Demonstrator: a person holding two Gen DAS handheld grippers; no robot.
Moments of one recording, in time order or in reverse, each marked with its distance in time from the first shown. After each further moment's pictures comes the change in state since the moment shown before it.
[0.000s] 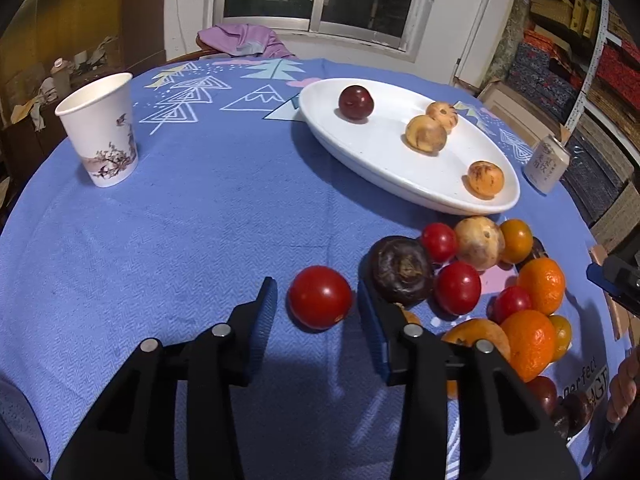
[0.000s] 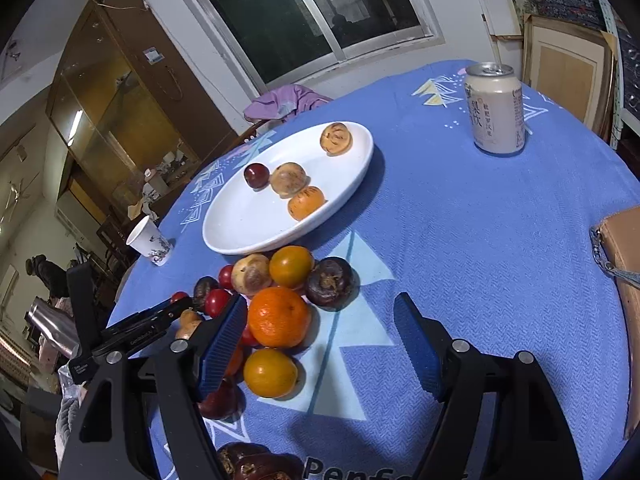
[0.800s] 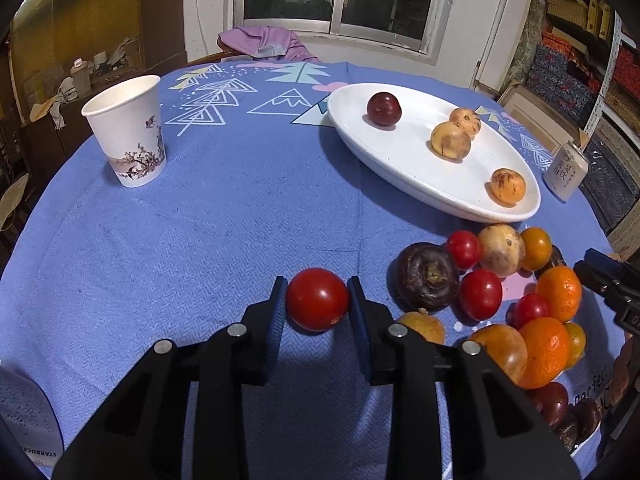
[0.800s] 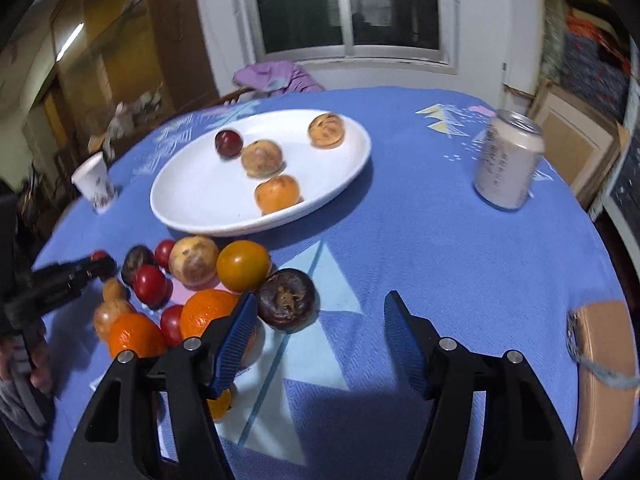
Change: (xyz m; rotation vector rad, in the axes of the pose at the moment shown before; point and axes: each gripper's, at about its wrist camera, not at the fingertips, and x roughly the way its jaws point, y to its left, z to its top) left arm -0.005 0.009 0.002 -0.027 -0.003 0.082; right arm 0.048 0.028 0.009 -0.340 0.063 -0.232
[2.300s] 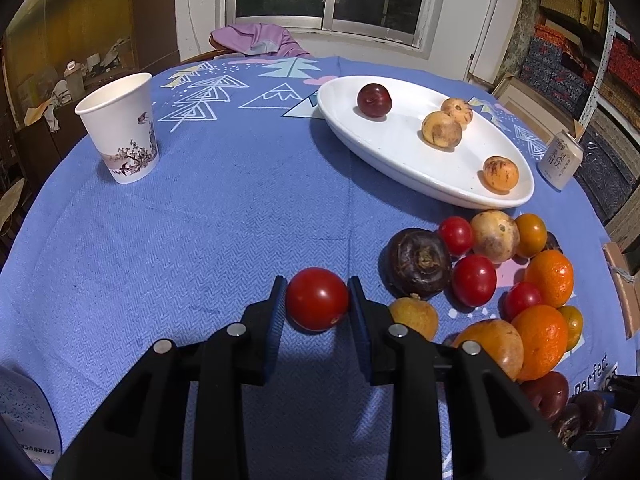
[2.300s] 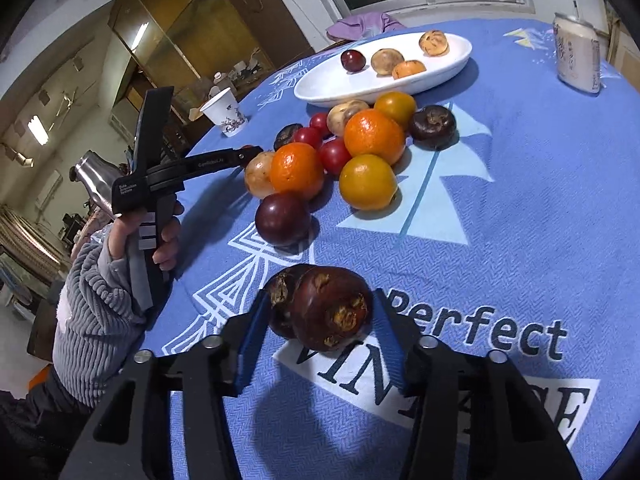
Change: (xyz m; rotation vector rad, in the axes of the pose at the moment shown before) left arm -0.001 -0.004 -0.006 0.020 0.011 -0.013; right arm -0.059 0.026 -0.096 0.074 0.137 0.480
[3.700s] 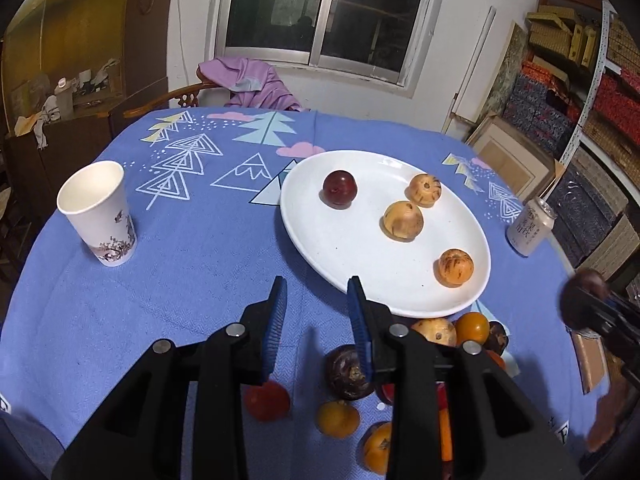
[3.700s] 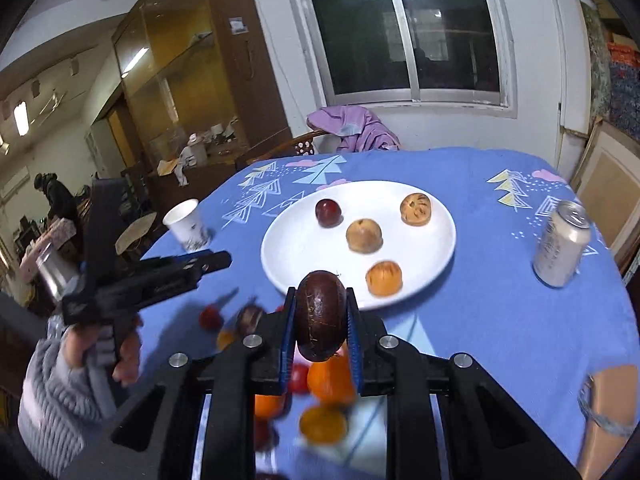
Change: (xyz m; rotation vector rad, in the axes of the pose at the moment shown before) left arm -0.031 -0.019 0.069 -0.030 -0.096 -0.077; right arm -0.013 0.012 0.146 -0.108 -0.280 -0.214
